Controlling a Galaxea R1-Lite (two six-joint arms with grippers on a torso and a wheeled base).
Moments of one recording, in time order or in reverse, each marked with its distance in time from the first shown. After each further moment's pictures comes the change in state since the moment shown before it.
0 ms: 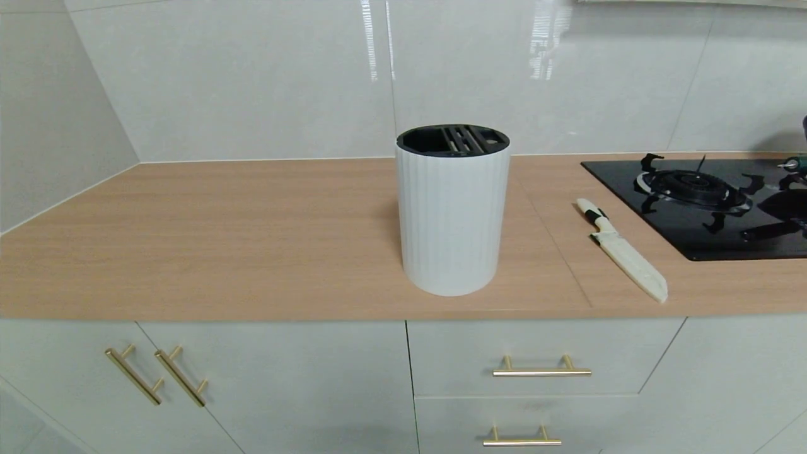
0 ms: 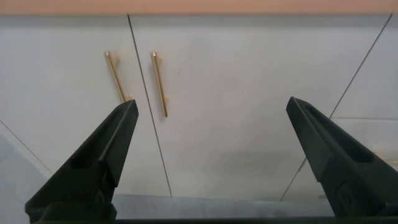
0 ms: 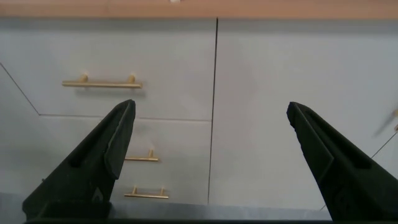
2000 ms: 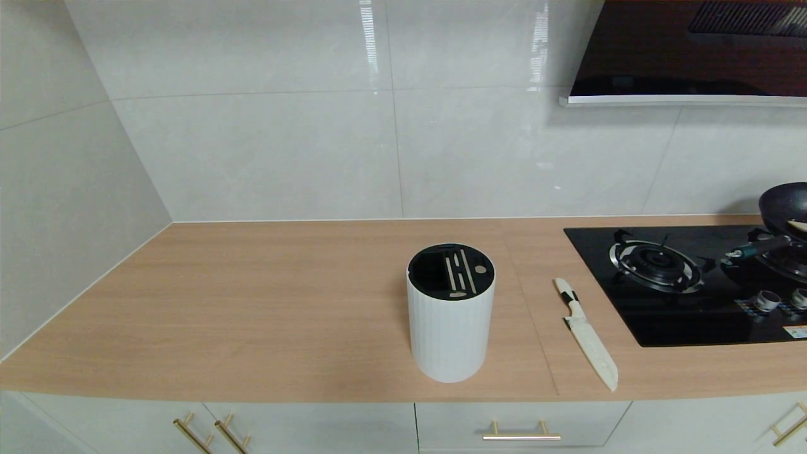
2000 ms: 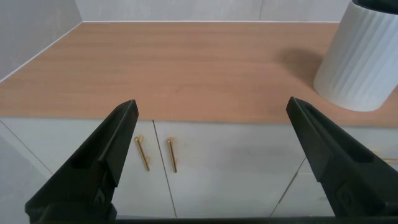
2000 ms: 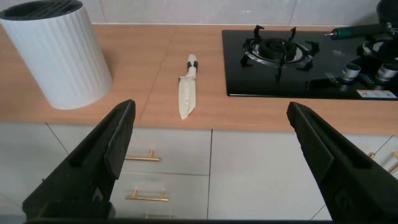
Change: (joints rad) left arm 0.000 0.000 0.000 0.000 0.000 0.000; right arm 0.000 0.000 0.000 0.000 0.000 0.002
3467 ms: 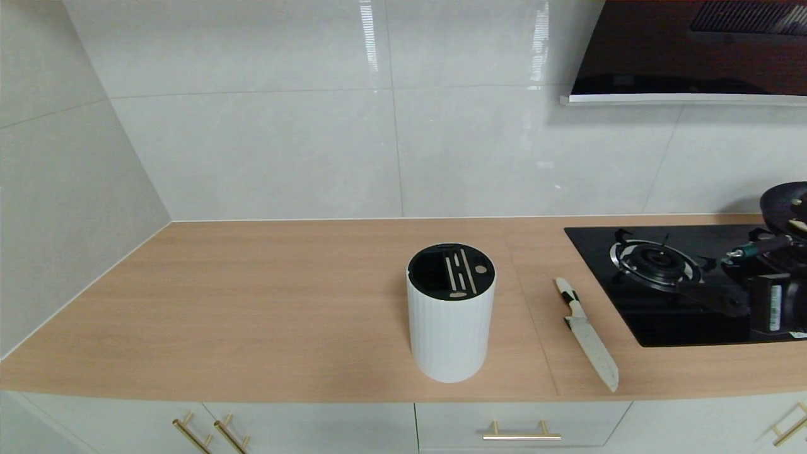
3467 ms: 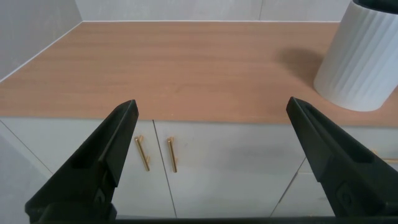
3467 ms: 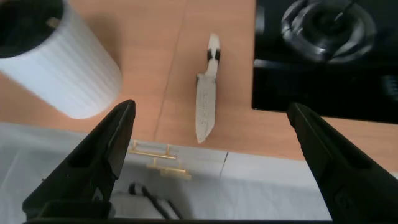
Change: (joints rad) left arm 0.000 0.000 0.000 0.000 0.000 0.000; right arm 0.072 1.282 -0.693 -0.139 0.026 0.013
